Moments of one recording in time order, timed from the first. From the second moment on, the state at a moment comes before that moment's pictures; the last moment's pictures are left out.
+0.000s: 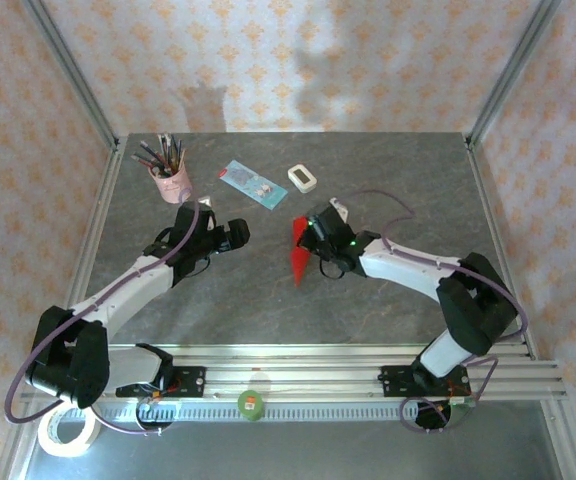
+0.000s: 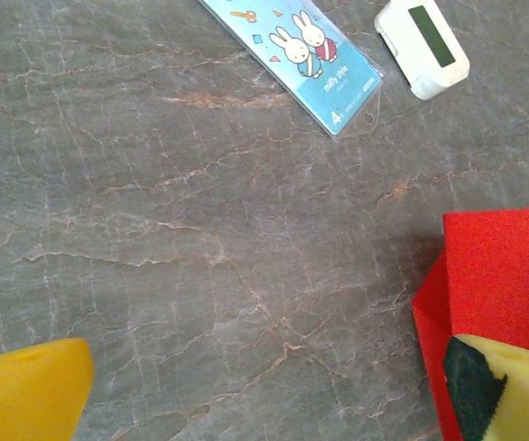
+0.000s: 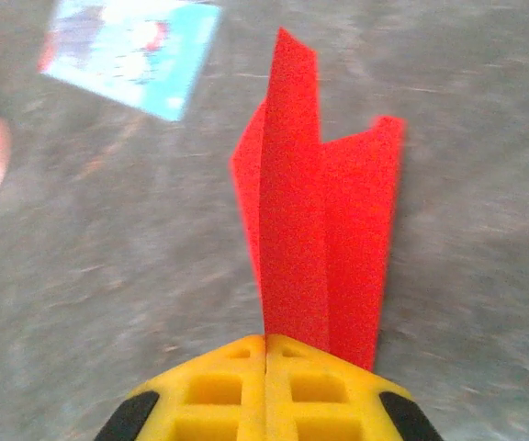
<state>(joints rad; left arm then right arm) -0.31 1.25 0.72 -0.21 0.03 -0.60 0.73 1.58 0.97 -0.16 0.12 0.97</state>
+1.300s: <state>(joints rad) -0.45 1.61 0.67 0.18 0.36 -0.85 0.55 1.73 0.77 0.20 -0.33 0.81</state>
